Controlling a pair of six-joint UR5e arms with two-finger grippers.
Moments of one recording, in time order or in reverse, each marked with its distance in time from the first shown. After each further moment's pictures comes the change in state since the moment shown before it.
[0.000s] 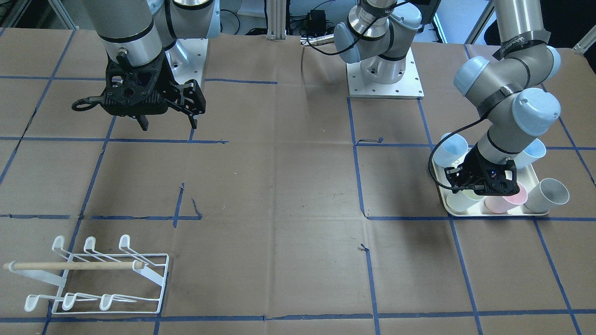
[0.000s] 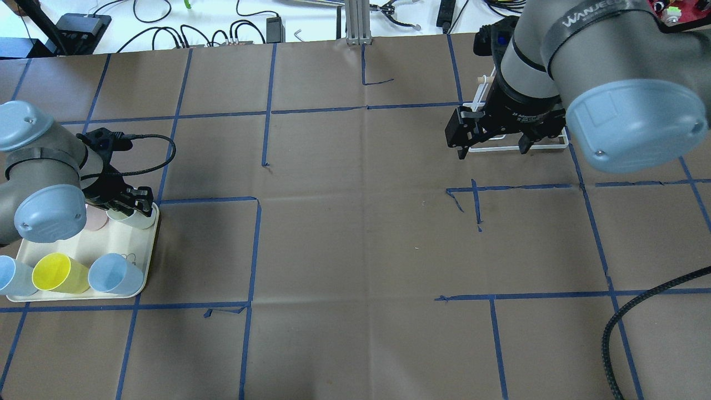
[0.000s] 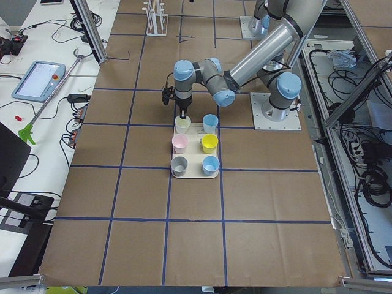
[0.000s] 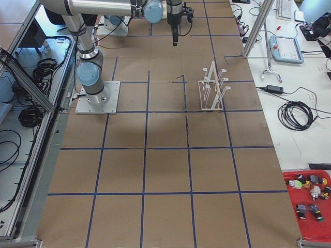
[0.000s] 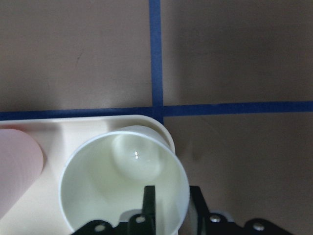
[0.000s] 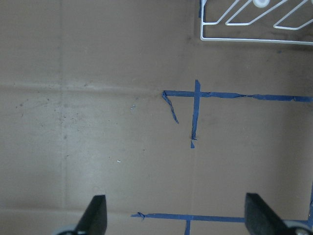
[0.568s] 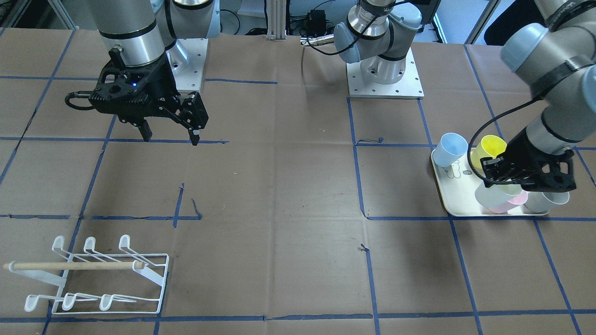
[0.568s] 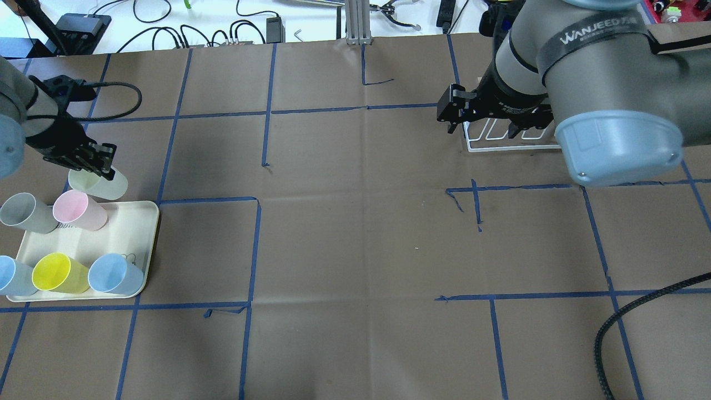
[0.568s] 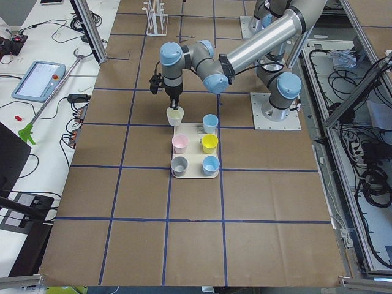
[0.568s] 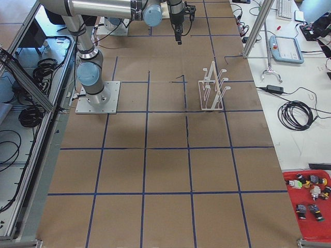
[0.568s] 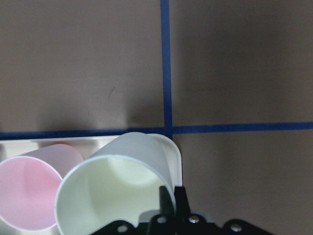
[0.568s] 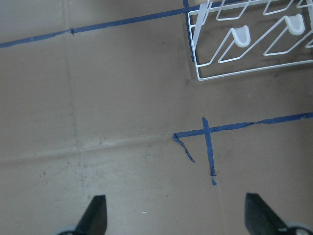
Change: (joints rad) left arm -0.004 0.020 0.352 -0.443 -0.001 0.000; right arm 0.007 -0.009 0.063 -0.226 0.021 0.254
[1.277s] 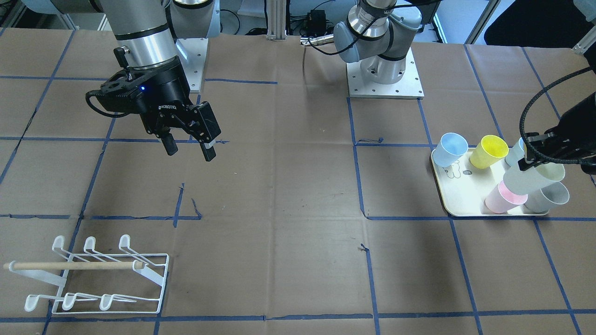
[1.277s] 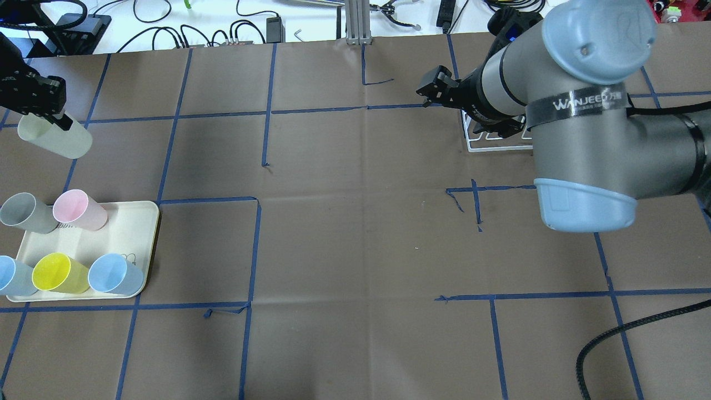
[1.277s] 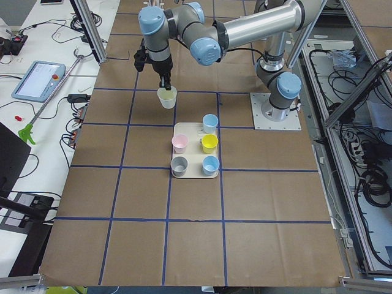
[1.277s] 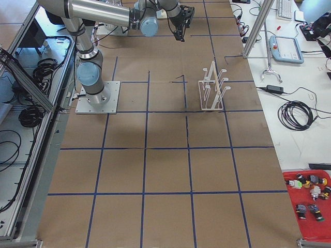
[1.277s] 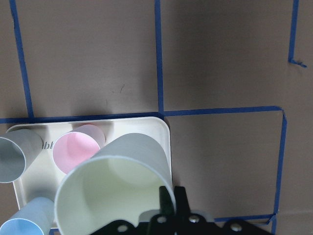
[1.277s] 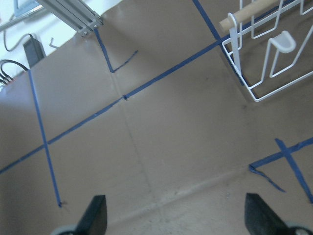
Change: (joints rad) left arm -0.020 -0.036 0.304 -0.302 -0.062 0.011; right arm 0.005 -0.010 0.161 -0.432 0.133 0.329
